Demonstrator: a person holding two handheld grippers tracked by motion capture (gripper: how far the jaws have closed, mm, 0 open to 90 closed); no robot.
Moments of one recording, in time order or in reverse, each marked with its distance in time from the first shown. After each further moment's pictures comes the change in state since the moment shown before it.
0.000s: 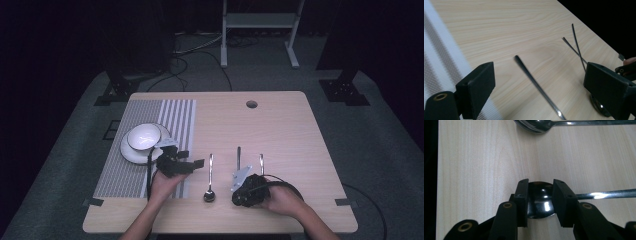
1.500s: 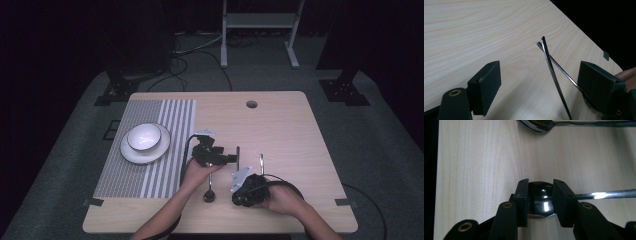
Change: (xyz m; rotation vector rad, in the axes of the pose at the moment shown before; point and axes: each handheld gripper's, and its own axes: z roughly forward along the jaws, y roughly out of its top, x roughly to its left) left arm -0.035 0.032 0.086 0.111 -0.129 0.015; right arm 0.000 0.000 0.000 0.003 0.001 -0.020
